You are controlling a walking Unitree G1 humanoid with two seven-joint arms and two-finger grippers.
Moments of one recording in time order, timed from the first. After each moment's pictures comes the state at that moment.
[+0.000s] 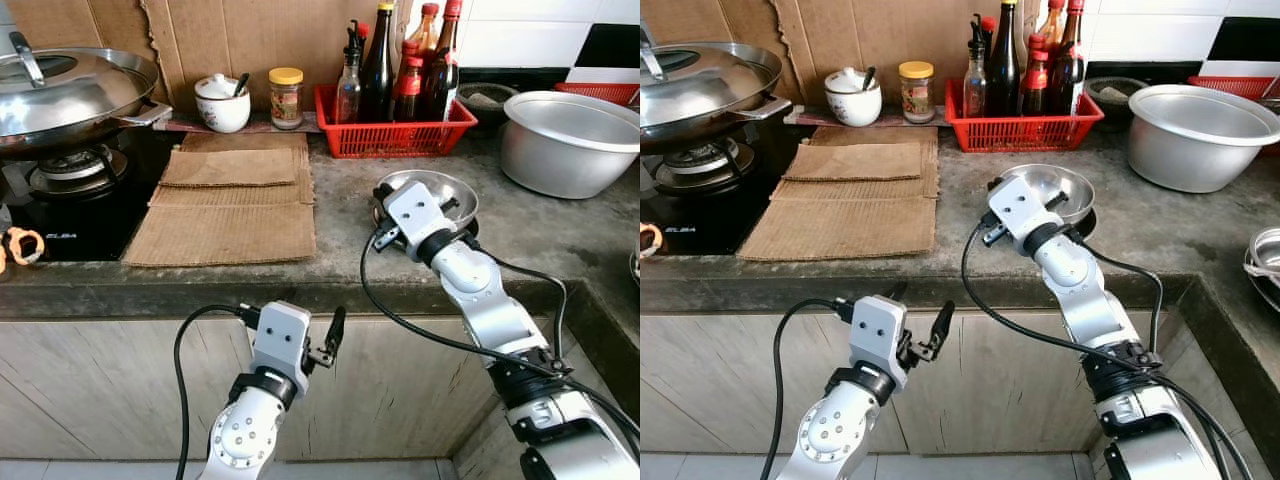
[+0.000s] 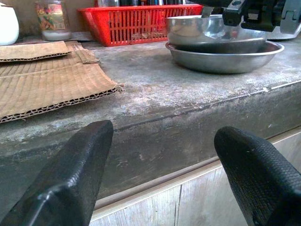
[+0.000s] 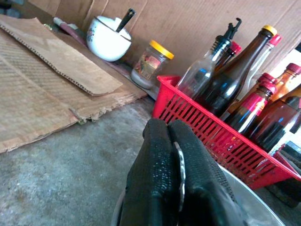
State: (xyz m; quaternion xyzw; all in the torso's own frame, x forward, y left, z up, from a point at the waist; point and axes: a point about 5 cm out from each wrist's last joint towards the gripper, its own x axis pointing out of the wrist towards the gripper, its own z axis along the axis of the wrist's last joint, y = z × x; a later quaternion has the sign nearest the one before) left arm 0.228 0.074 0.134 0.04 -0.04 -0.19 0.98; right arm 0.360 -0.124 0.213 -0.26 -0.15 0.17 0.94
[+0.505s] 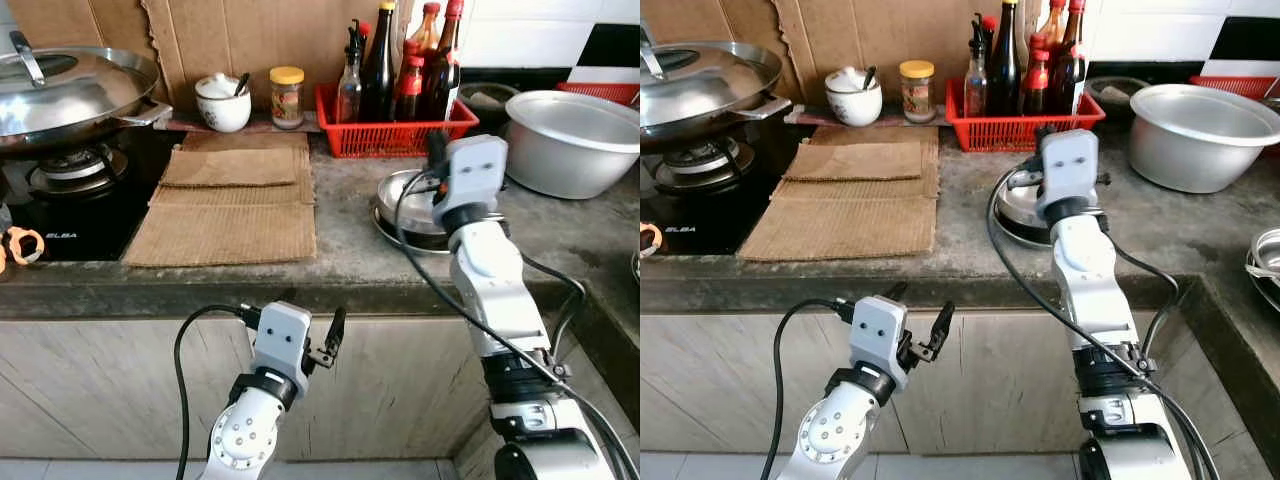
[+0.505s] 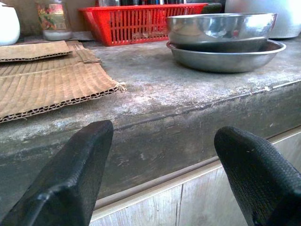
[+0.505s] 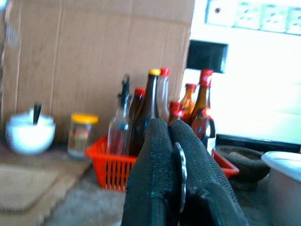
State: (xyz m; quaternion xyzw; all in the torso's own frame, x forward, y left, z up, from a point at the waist) left arm 0.228 0.074 0.134 0.04 -0.04 -0.19 0.98; right arm 0.345 -0.145 0.267 -0.04 -0.26 0.02 0.96
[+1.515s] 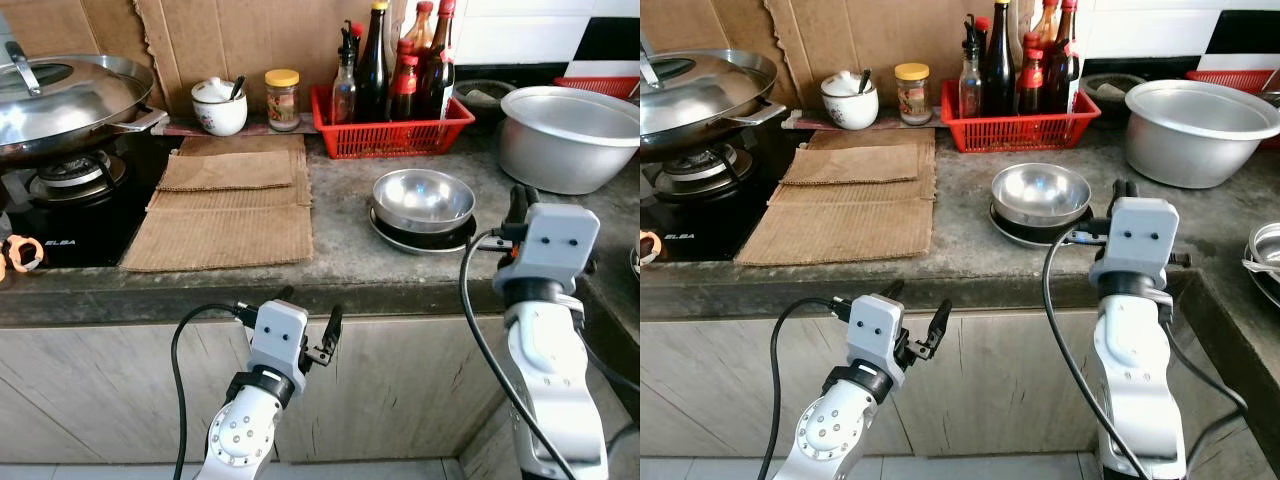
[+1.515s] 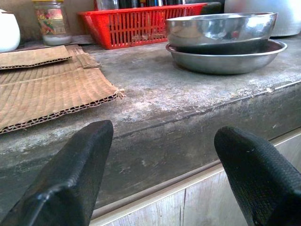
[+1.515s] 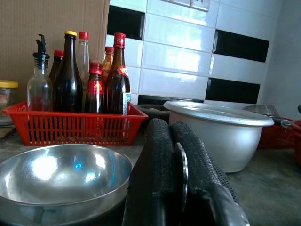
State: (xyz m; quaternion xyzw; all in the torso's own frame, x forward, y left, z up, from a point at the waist) left arm 0.231 0.077 0.136 0.04 -0.05 -0.19 0.98; right arm 0.263 -0.181 0.227 -0.07 -0.20 -0.13 0.97
